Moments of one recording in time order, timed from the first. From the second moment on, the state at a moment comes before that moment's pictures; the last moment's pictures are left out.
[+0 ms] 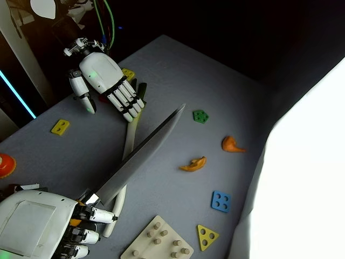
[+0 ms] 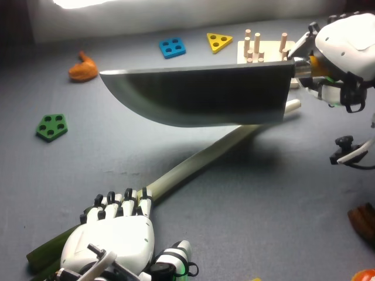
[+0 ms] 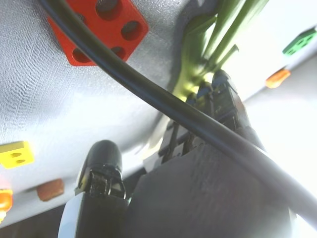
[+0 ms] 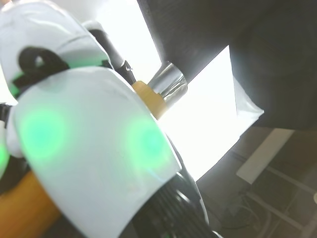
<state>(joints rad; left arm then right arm) 0.84 -1.27 0.48 1.58 1.39 -1.14 -0.60 -1.16 1.20 0.52 0.82 -1.35</state>
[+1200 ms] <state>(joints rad) 0.84 -1.27 0.48 1.58 1.39 -1.14 -0.67 -1.12 1.22 0.46 0.85 -1.30</state>
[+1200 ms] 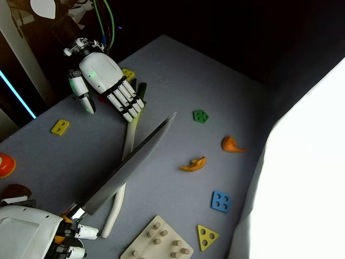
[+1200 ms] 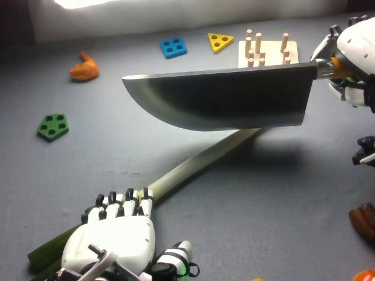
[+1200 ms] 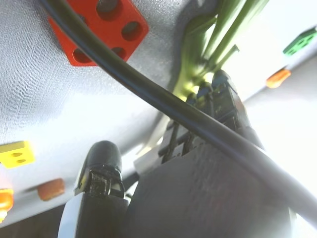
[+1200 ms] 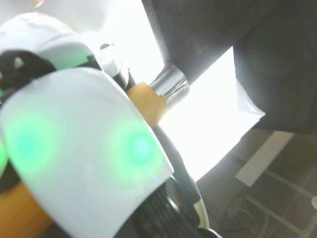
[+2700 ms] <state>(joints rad) 0.83 -1.27 0.48 1.58 1.39 -1.14 -0.58 -1.19 1.62 0.14 0.93 -0.86</state>
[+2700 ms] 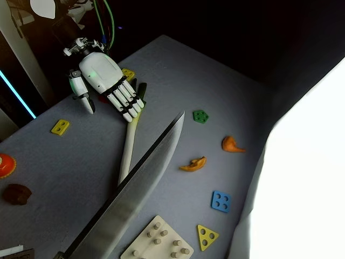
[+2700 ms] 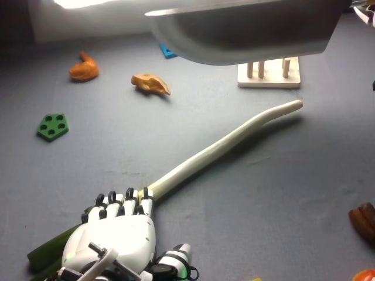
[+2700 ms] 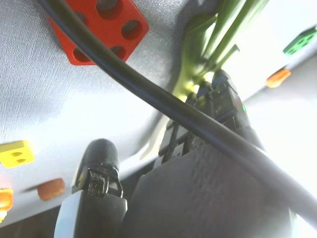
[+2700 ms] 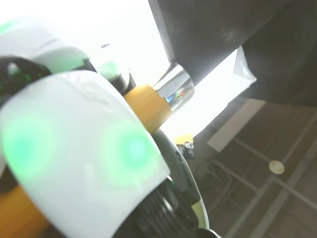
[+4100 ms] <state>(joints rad) 0.73 -1.12 0.49 1.65 1.18 -1.08 -0.49 -1.38 1.88 0.24 0.72 -0.86</state>
